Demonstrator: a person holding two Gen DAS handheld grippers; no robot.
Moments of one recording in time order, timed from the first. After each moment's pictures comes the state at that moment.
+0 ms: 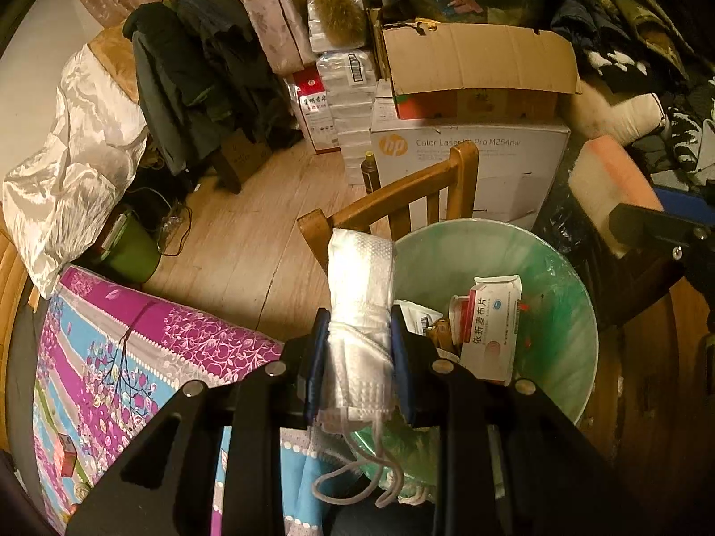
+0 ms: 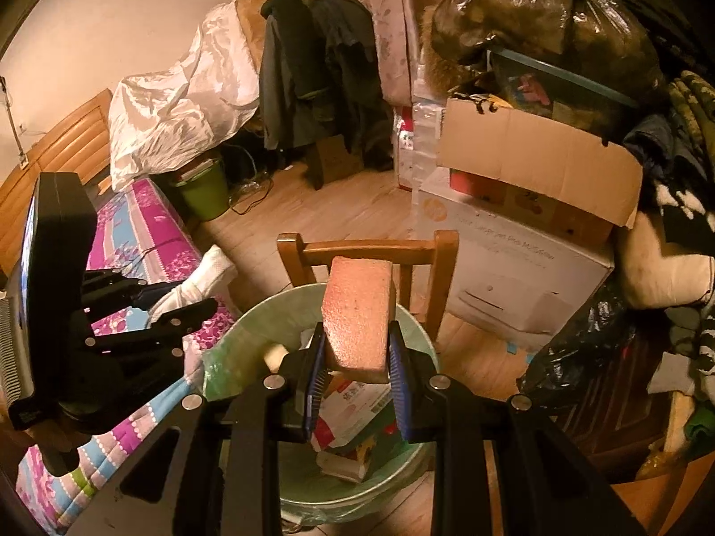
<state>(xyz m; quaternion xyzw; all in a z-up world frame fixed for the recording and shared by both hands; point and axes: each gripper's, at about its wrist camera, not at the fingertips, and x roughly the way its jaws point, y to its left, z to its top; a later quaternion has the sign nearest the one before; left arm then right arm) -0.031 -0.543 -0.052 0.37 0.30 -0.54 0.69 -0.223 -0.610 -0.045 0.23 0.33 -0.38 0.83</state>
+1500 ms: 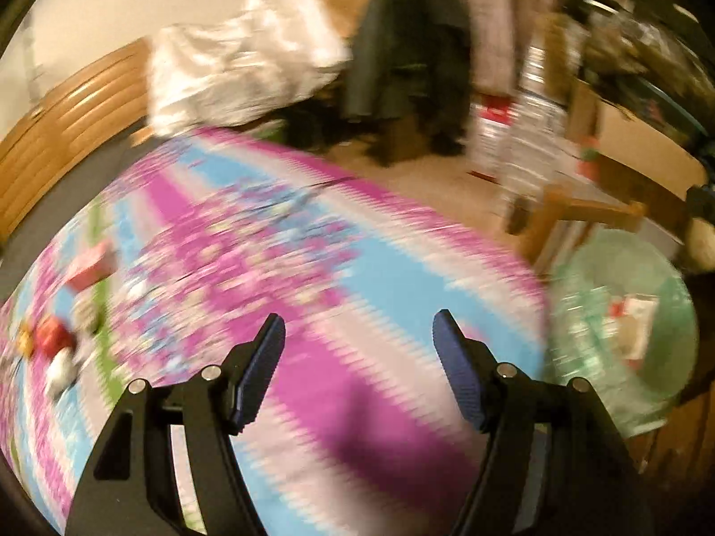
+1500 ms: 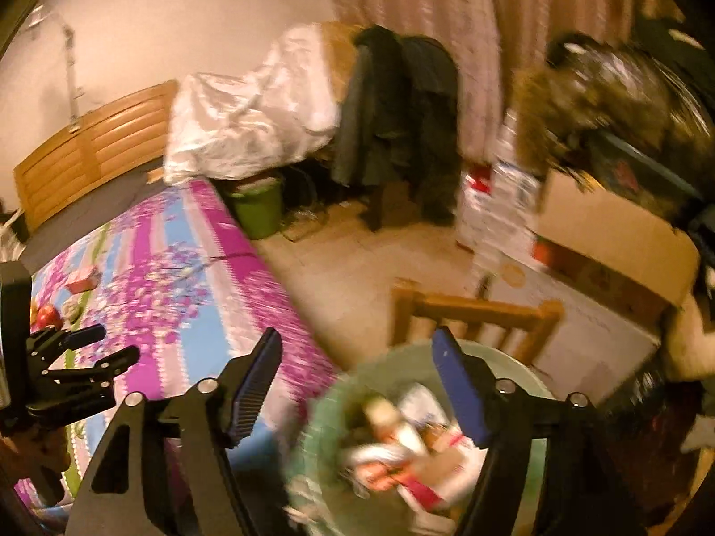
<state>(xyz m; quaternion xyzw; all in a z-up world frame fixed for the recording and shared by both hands) 0.131 -0.320 -0.085 0.19 0.35 -0.36 0.84 -0.078 -0.510 -0.046 0.11 0.28 -0.31 0.90</state>
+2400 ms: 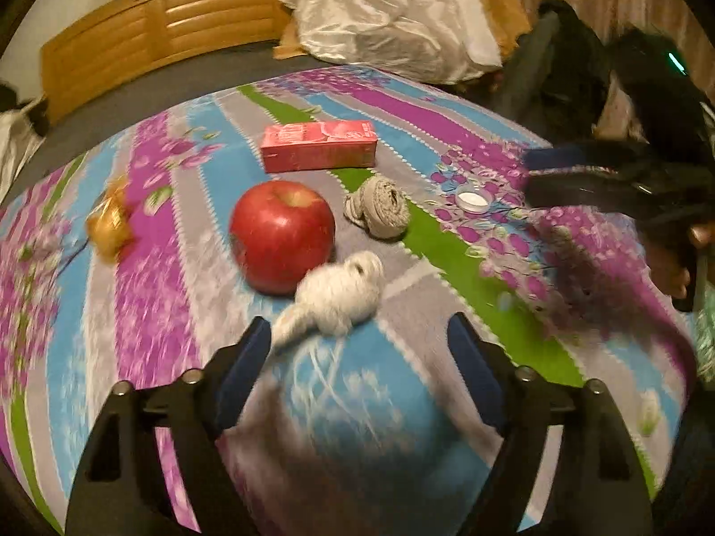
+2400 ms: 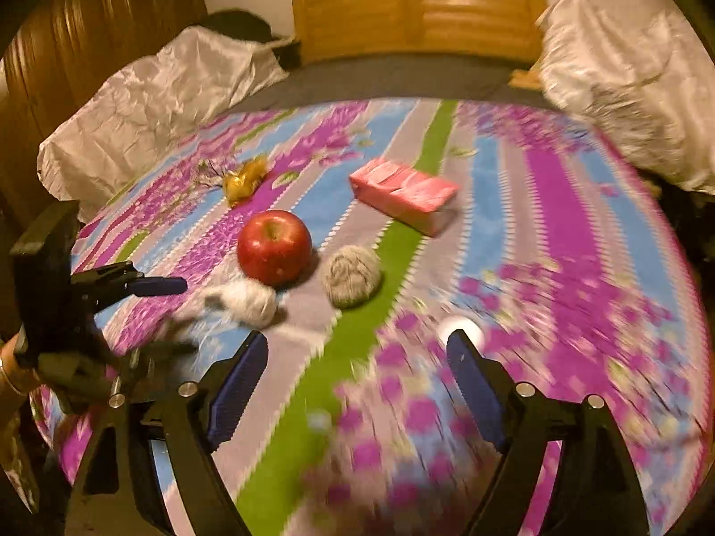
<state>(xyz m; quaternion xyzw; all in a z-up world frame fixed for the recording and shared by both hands) 0.374 -0.030 -0.150 0.10 0.41 -0.30 0.86 0.441 -0.210 -0.136 0.01 0.43 0.19 0.88</state>
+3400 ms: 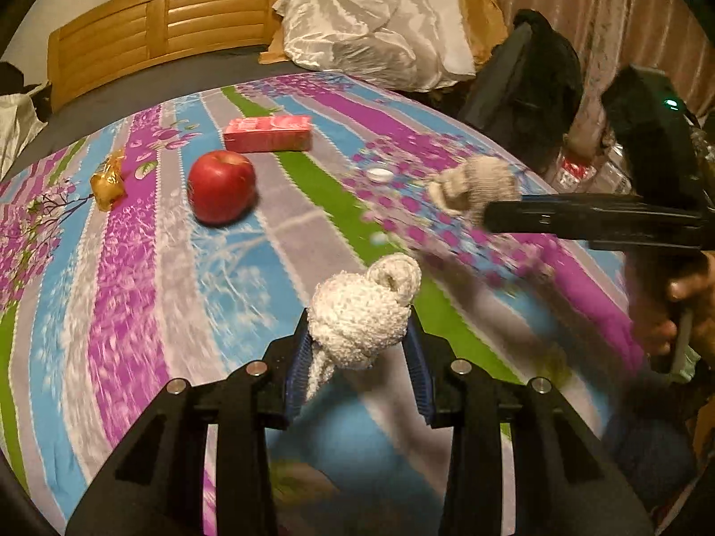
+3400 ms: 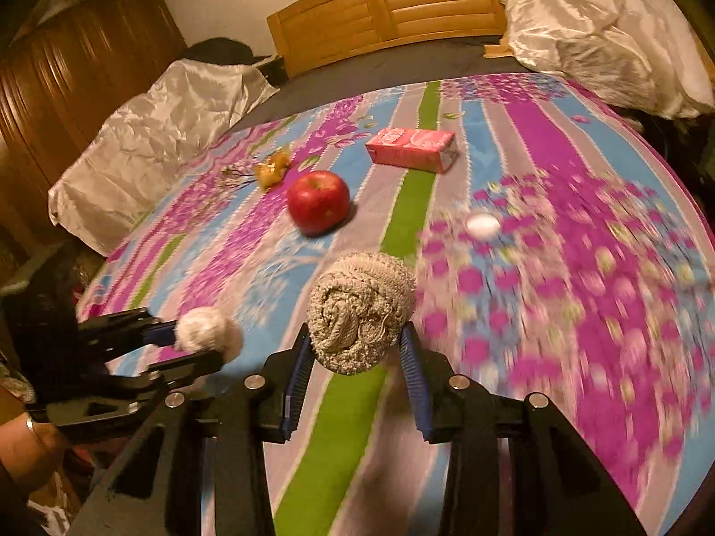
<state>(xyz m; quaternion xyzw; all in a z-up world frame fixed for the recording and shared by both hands) 0.237 -0.037 -0.124 0.05 0.41 -0.31 0.86 0.249 -0.236 -0.120 0.11 0.41 0.16 0.89</state>
